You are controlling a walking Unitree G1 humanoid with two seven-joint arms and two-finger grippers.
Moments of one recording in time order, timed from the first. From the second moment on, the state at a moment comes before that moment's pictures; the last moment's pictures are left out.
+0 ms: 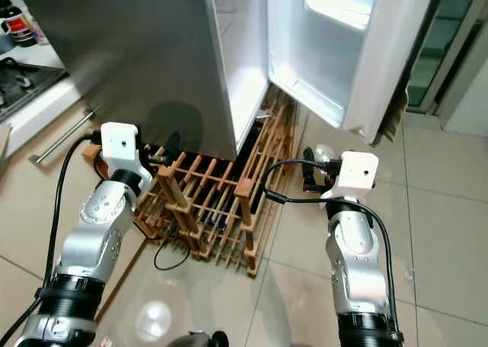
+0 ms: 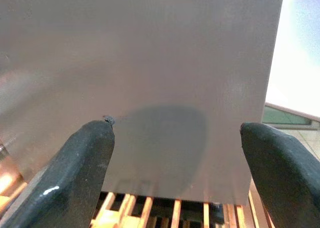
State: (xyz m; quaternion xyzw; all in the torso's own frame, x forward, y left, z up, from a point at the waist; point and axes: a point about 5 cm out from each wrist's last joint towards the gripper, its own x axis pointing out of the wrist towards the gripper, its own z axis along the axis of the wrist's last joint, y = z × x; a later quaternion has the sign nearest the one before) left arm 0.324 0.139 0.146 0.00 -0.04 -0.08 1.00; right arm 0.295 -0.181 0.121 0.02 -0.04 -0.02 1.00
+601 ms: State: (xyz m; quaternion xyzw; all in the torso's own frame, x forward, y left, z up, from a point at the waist) left arm 0.313 0.147 0.134 0.01 -0.02 0.03 1.00; right arm 0.309 -0.167 0.124 -0.01 -0.03 0.07 1.00
